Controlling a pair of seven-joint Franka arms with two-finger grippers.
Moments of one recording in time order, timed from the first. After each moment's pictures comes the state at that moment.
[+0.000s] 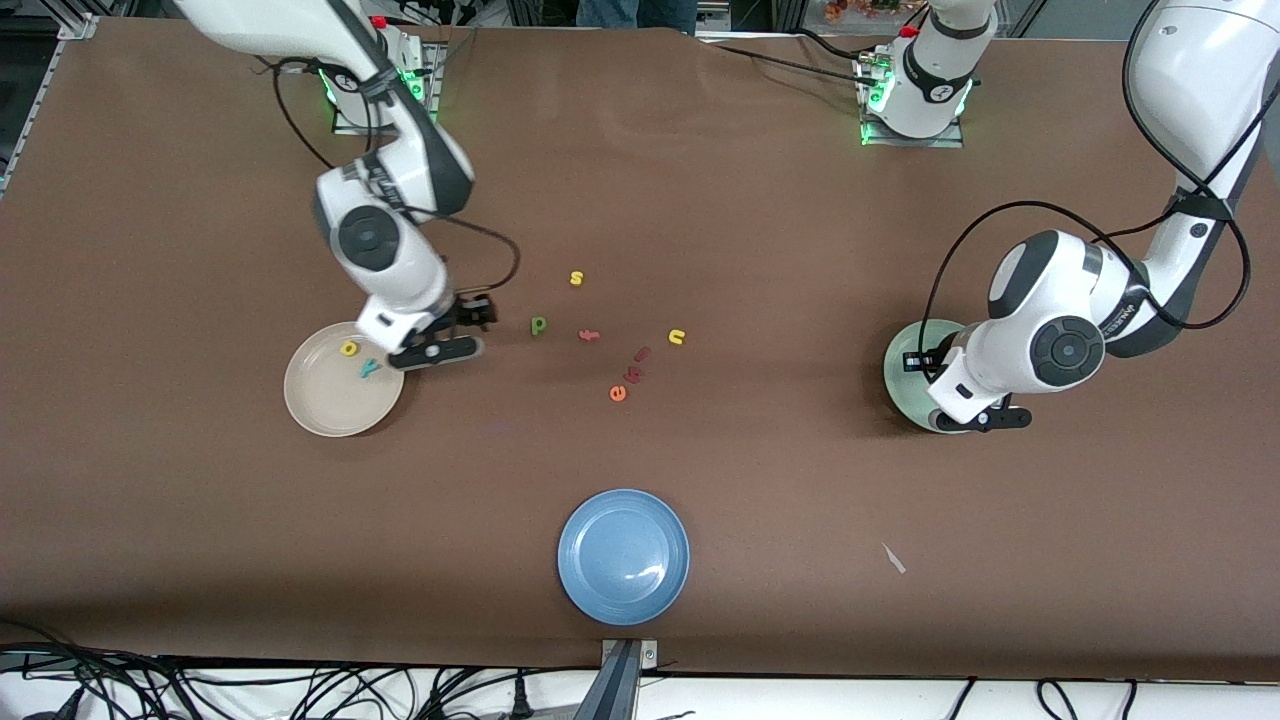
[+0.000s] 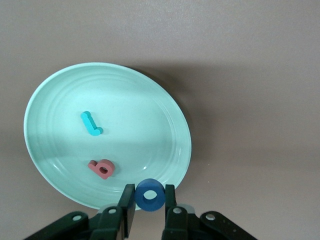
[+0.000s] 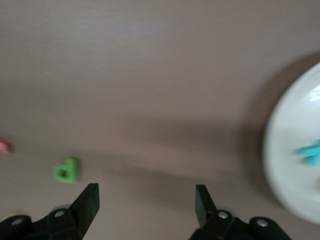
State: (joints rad) left arm 0.50 0.58 -0.72 -1.81 0.36 1.93 -0.44; right arm 0.28 0.38 0.22 -2.07 -0.10 2.40 0.44
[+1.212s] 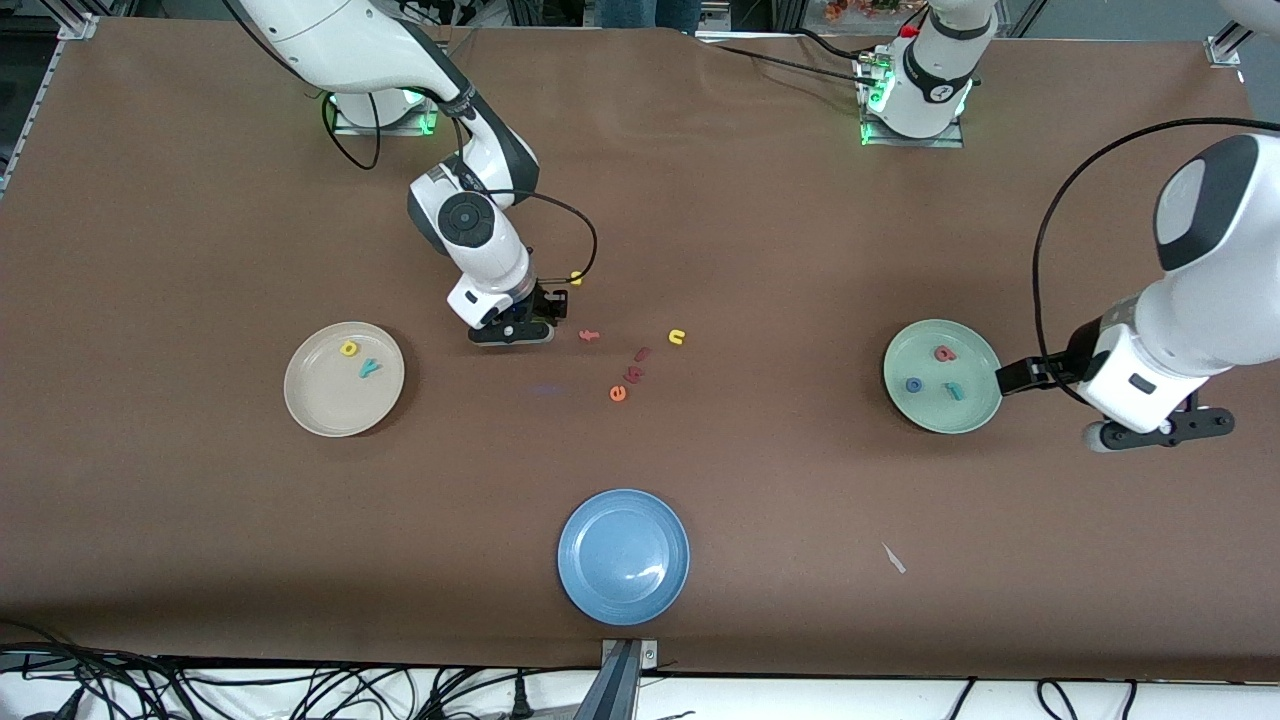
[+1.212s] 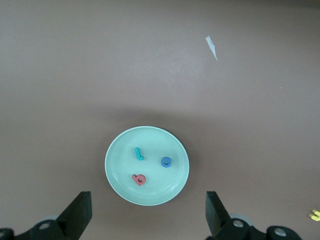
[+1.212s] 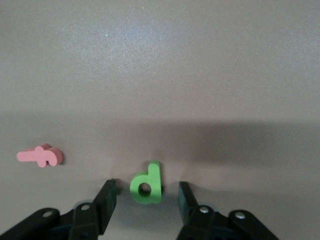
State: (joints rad) left arm 0.53 0.49 -0.79 -1.39 0.35 1.66 -0.42; right arm 0.38 0.52 0.23 -2.13 -0.10 2.67 0.63
